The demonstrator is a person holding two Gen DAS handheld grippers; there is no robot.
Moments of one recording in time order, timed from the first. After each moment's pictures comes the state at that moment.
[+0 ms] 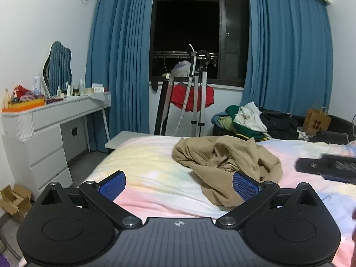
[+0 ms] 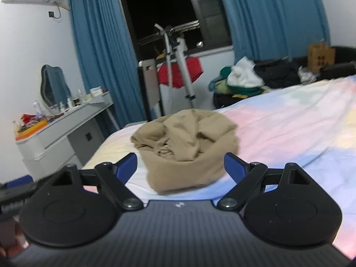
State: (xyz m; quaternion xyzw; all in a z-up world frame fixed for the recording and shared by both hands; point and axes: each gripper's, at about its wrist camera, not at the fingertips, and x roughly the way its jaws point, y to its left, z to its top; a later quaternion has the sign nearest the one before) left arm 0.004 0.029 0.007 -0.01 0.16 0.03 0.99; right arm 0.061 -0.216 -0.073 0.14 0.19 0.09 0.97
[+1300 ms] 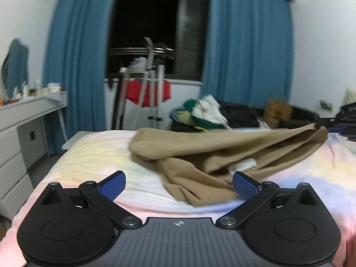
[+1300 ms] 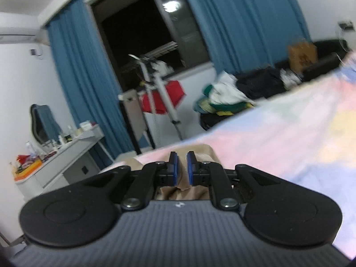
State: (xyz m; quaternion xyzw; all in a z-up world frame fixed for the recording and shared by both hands) left arm 0.044 0.004 -0.039 0.02 0.17 -0.11 0.98; right arm 0.062 -0.319 -0.067 0.22 0.15 0.04 0.96
